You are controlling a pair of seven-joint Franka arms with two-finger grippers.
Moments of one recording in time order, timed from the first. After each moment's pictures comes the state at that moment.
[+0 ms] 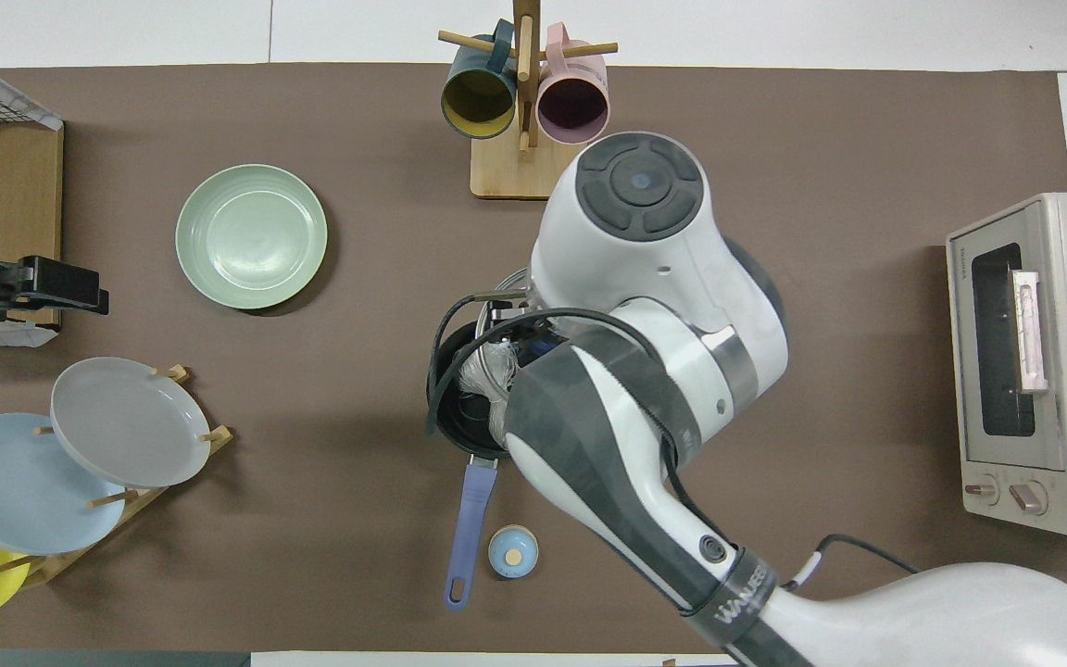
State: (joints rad) left arm -0.01 -0.06 -0.06 -1.69 -0.04 1.62 -0.04; right arm 0.21 0.36 0.46 -1.51 -0.01 1.81 0.63
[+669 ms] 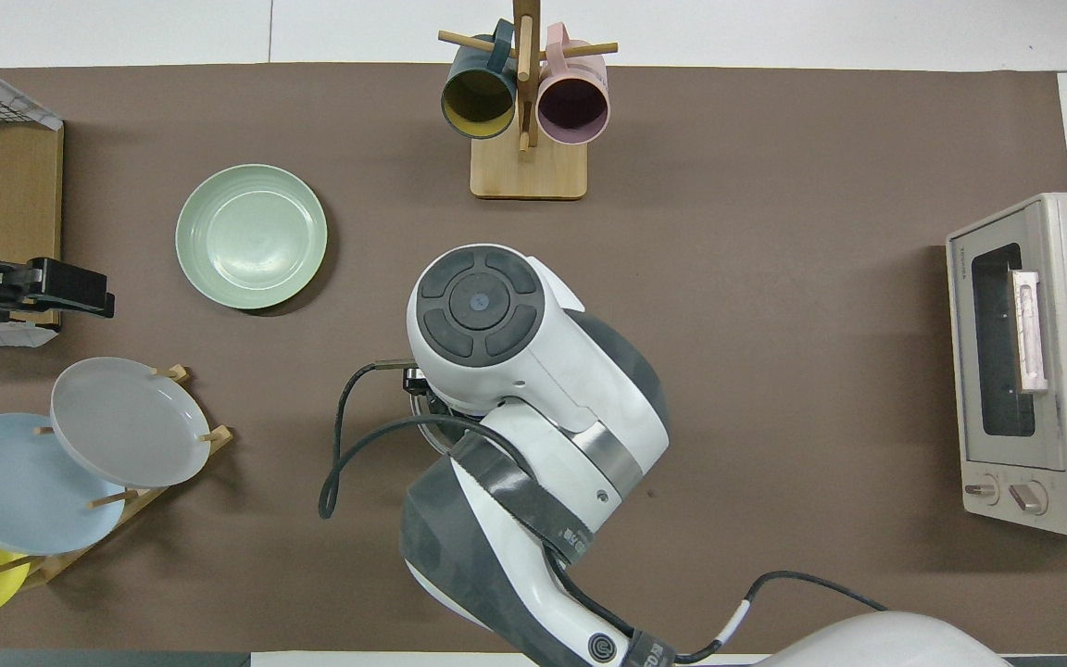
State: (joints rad) left arm -0.03 -0.06 -0.06 -1.68 -0.02 1.59 -0.04; right arm 0.34 0.38 0.46 -1.53 -0.06 1.87 0.83
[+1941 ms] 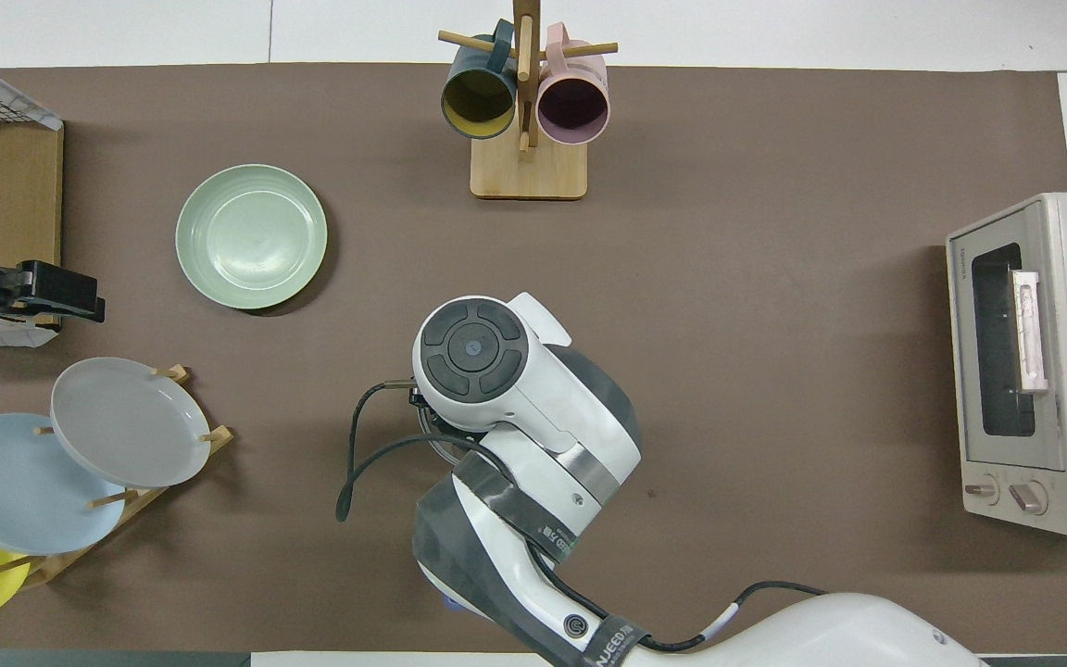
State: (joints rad) left arm -0.03 -0.06 -0.05 -1.67 -0.01 1.57 -0.05; right arm 0.35 0.39 0.46 -1.67 -0.08 2.03 0.87
